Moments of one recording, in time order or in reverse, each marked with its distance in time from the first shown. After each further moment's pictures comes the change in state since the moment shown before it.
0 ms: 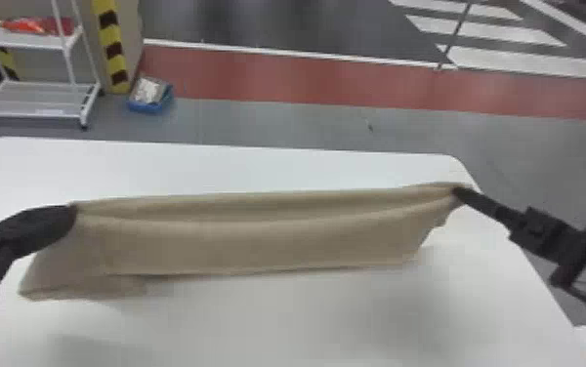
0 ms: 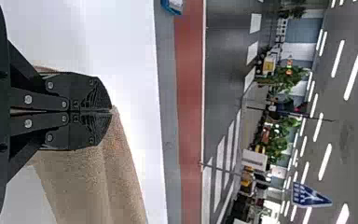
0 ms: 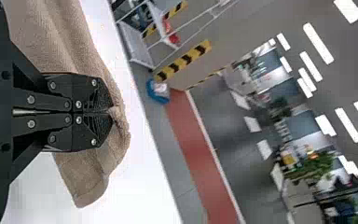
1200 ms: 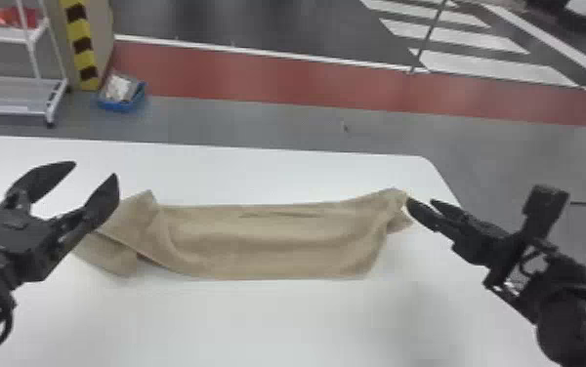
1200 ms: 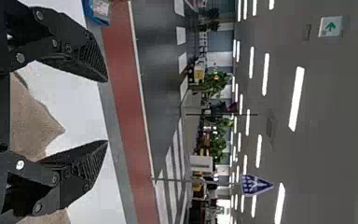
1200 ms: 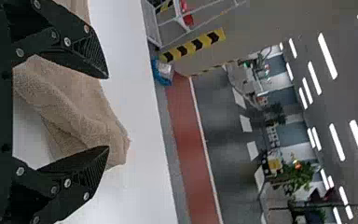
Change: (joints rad) left arm -0.174 -0.054 -0.396 0.468 -0.349 -0.710 0.062; right arm 0.036 -0.018 0.153 0.279 0.264 -0.519 0.176
